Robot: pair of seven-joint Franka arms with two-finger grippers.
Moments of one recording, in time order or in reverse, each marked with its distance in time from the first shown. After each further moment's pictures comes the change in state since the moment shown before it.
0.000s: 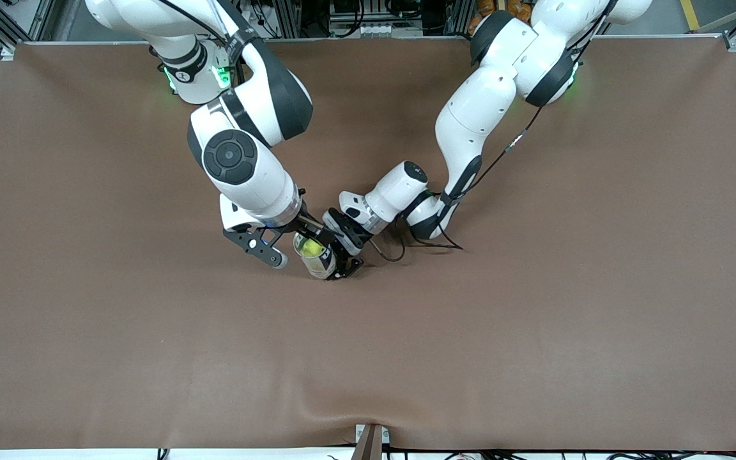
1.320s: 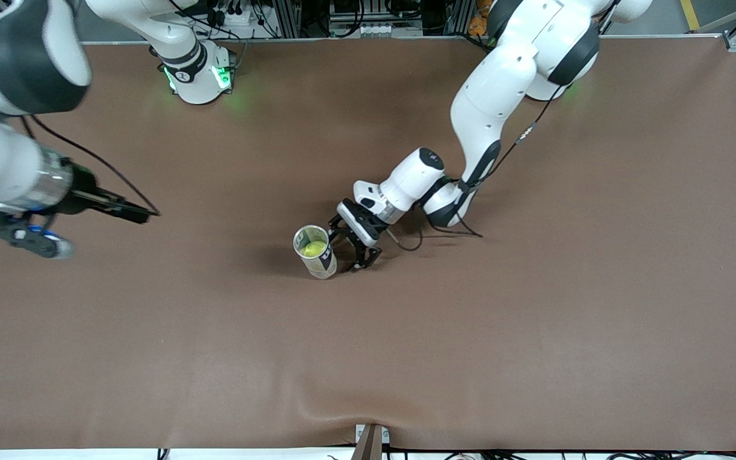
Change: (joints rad) left arm 0.079 -0.269 -0.010 -0.373 0.000 0.004 -0.002; right arm -0.432 -0.244 -0.026 0.047 -0.102 -0.441 -0.598
